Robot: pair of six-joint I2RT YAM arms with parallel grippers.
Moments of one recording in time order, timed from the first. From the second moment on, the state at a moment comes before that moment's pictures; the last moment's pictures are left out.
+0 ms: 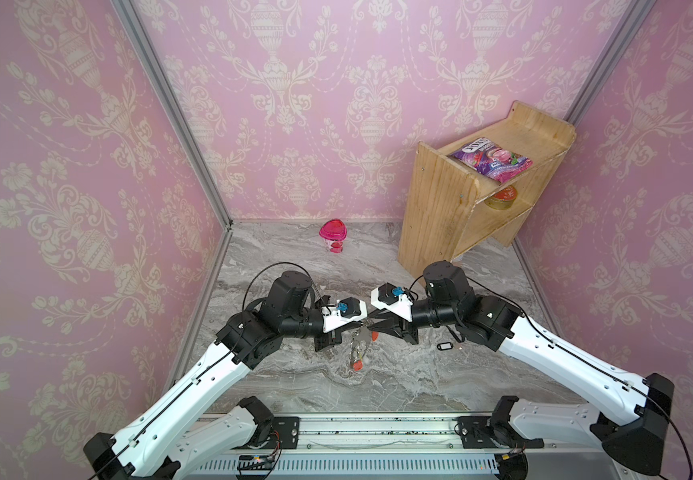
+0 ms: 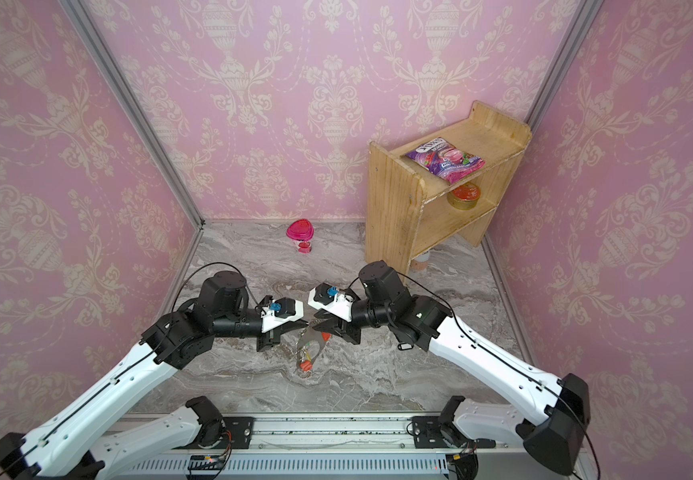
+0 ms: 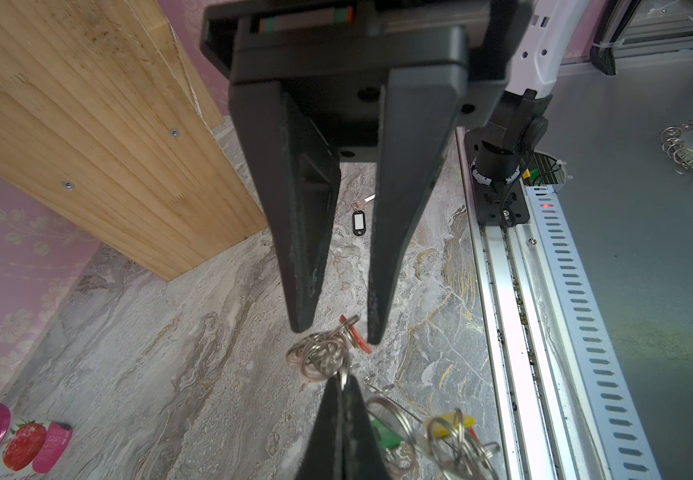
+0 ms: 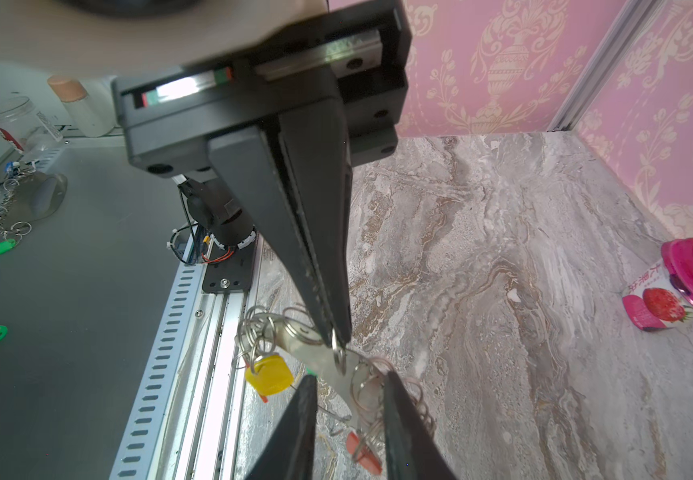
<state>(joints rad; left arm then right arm) -0.66 0.95 1.02 -0.67 0.57 0.56 0.81 1.19 1.12 -0.46 -0.57 -0.35</state>
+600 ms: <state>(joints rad) -0.66 0.95 1.02 -0.67 0.59 0.56 0.81 1.23 1.13 -0.47 -0.61 -0.34</state>
